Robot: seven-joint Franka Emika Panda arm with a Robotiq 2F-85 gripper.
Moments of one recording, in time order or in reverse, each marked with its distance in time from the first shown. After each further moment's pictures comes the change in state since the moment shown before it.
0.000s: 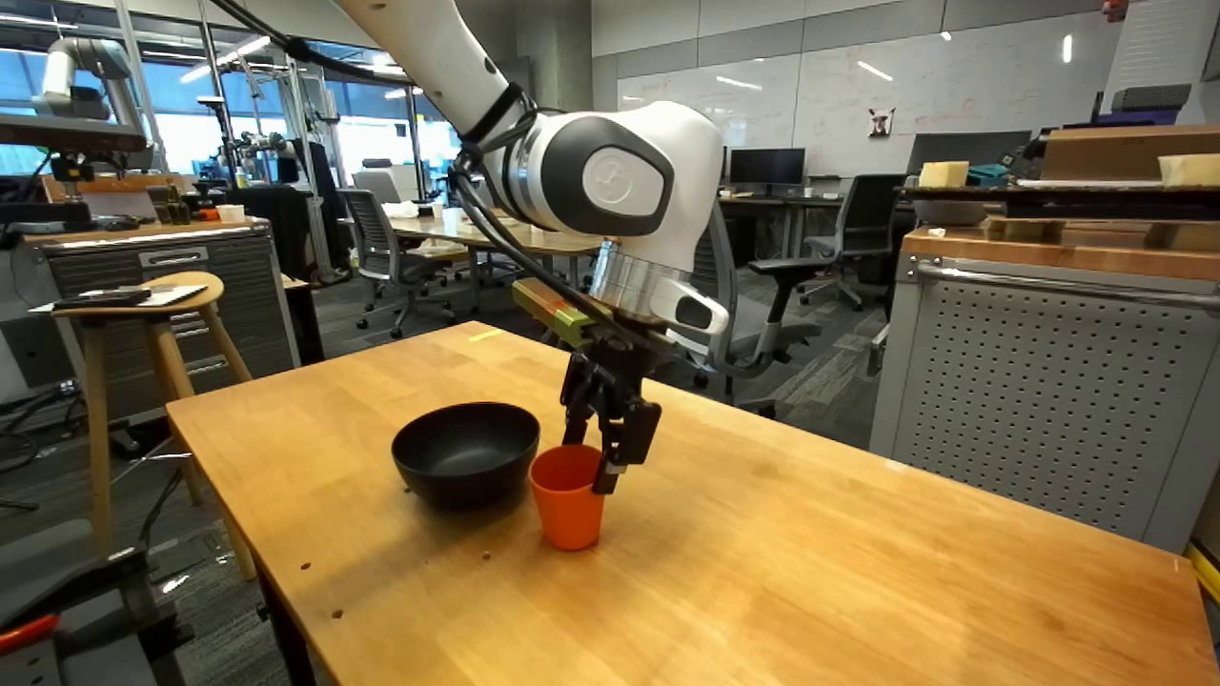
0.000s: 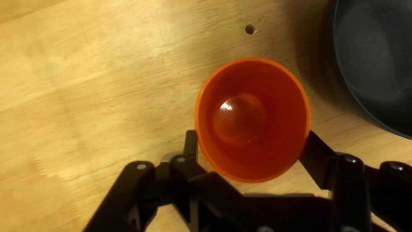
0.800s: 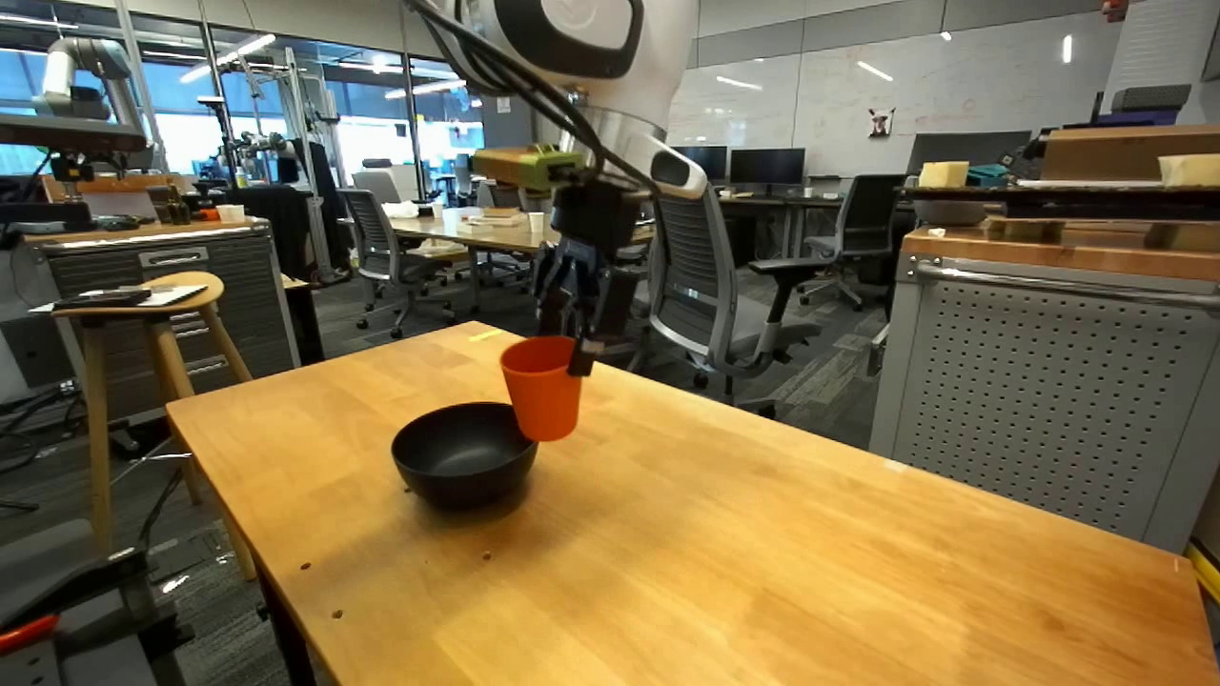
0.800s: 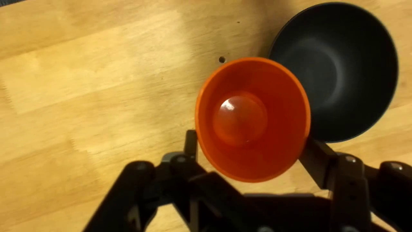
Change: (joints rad) arm 0.027 -0.252 0.001 -0.053 -0.021 -0.156 -0.018
